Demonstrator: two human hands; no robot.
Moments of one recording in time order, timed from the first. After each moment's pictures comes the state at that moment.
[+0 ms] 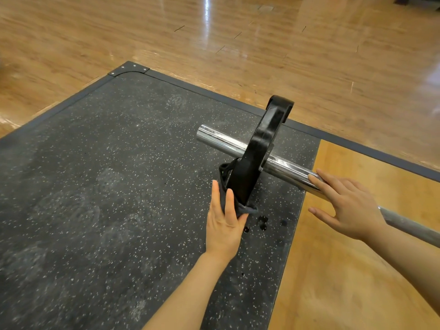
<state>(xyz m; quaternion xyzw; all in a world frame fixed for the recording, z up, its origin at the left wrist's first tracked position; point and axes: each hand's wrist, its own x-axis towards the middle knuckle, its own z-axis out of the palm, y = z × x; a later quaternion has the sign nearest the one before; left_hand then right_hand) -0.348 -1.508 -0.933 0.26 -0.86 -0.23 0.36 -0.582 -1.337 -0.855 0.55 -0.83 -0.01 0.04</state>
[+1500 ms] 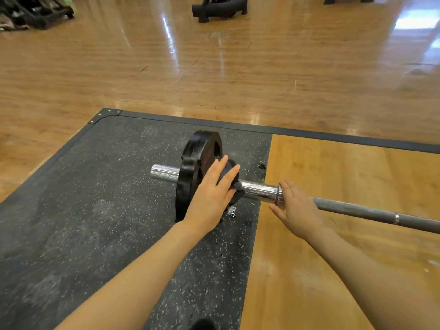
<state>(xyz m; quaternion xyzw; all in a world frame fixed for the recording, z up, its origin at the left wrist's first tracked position) -0.364 -1.460 -0.779 0.08 -0.96 -0.17 0.20 -0.510 -1.268 -0.848 0.37 -0.92 0.12 -0.06</state>
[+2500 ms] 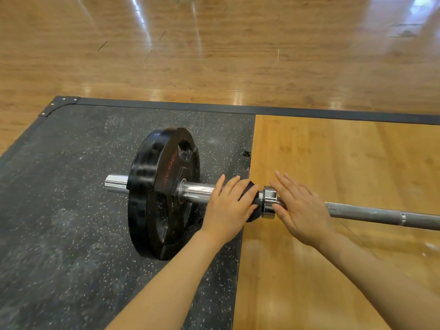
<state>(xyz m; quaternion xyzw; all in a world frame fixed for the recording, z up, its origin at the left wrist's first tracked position) -0.431 -1.428 -0.874 -0.01 -0.99 -0.03 0.15 -0.532 -1.237 -0.877 0.42 -0.90 0.12 -0.01</state>
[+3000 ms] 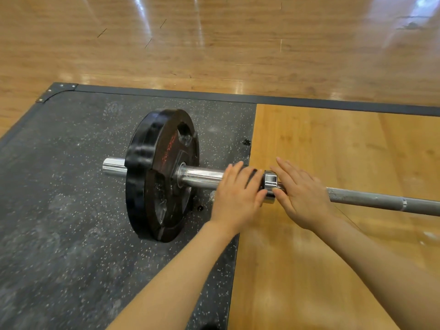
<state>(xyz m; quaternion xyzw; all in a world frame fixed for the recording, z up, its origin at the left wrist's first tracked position) -0.428 -1.399 -0.868 0.06 -0.98 -0.09 0.15 -0.529 -1.238 -0.873 0.41 -0.90 0.13 -0.01</state>
